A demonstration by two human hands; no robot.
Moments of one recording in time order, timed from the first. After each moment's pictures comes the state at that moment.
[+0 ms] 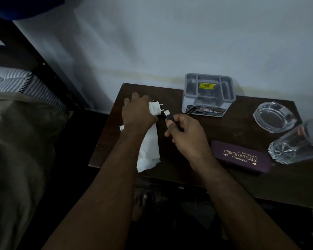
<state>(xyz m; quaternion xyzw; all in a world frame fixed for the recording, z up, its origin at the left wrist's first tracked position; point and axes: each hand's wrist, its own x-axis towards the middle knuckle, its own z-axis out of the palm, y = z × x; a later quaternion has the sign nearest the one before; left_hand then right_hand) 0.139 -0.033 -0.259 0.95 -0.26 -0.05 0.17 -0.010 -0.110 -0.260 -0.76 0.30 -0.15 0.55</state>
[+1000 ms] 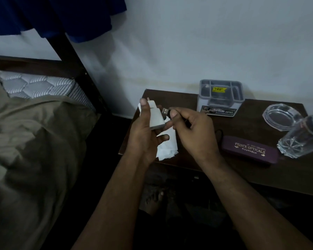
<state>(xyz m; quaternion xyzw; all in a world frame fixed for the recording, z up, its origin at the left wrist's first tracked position) 0.040 0.056 -0.186 0.56 0.01 -0.29 0.78 -0.030 -0.053 -0.198 -0.80 0.15 -0.32 0.49</state>
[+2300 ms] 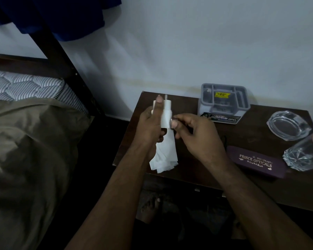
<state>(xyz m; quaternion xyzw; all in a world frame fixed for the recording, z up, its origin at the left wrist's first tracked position) 0.091 0.018 -0.210 0.66 -0.05 -0.26 0.70 -0.008 -0.088 -0.212 -0.86 0.16 -0.20 0.44</state>
